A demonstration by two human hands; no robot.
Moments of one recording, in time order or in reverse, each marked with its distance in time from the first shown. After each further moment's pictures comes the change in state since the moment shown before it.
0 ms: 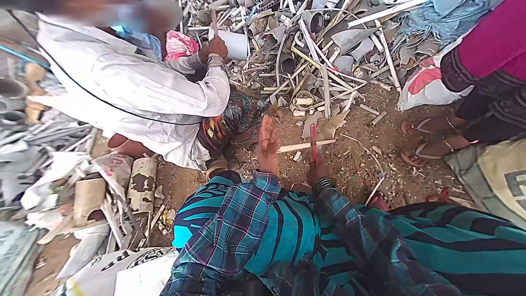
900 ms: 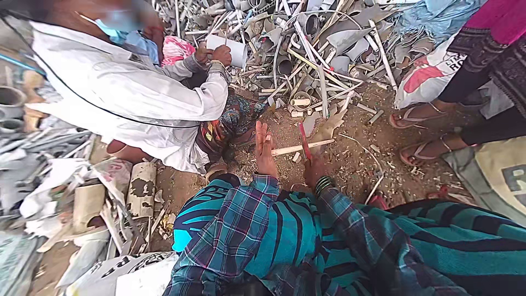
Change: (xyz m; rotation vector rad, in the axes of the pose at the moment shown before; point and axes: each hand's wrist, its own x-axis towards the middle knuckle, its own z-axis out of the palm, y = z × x) left_hand -0.002 -0.009 -0.003 0.019 0.132 -0.067; right_hand -0.017 -0.023 -0.015 -0.083 -0.131 -0.029
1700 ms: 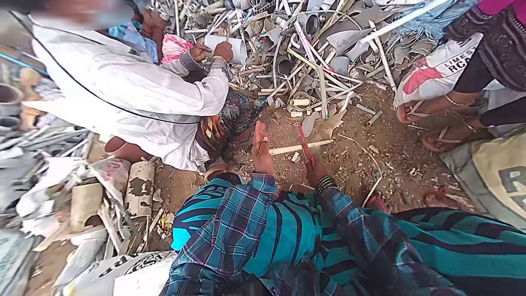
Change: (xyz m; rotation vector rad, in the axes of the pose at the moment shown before) left_hand 0.004 0.002 -0.002 0.085 0.027 -0.004; right_hand 0.006 0.011 -0.005 -0.063 0.004 -0.022
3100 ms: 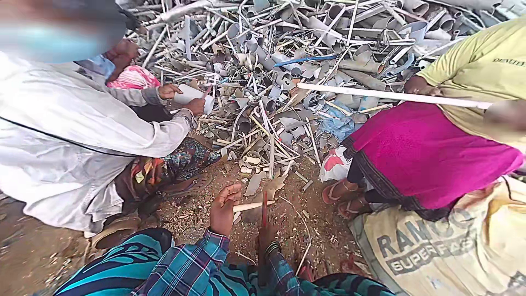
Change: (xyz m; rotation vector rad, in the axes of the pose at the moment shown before) left_hand -0.023 0.029 0.043 -0.052 -0.070 -0.062; right_hand 0.026 0.054 -0.001 0.269 0.183 0.193
